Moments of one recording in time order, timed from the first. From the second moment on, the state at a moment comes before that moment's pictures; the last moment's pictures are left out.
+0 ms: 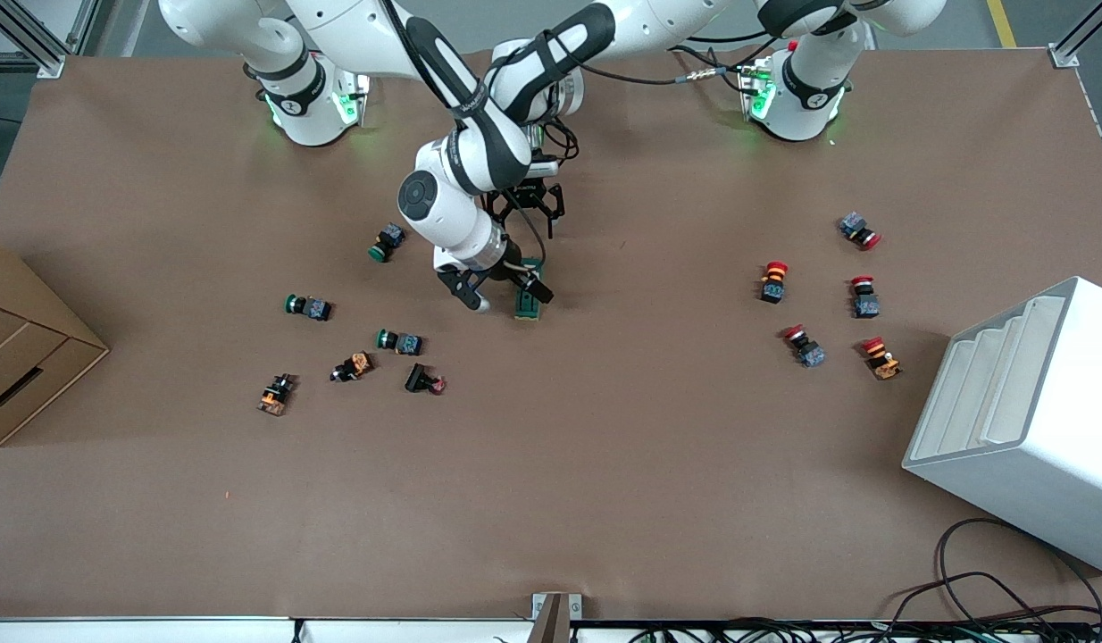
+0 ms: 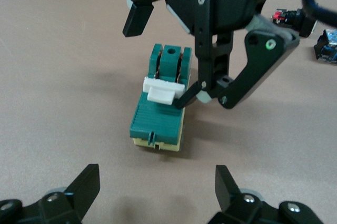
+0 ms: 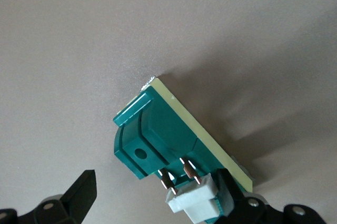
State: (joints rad) left arm -0.78 0.78 -0.60 -1.86 1.55 2.00 -2.44; right arm 0.84 0.51 0.00 -2.06 0.91 2.79 0.80
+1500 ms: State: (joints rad) left arm -0.78 0.79 -0.60 -1.85 1.55 2.00 -2.44; right arm 0.76 0.53 -0.02 -1.92 0.92 2.69 0.78
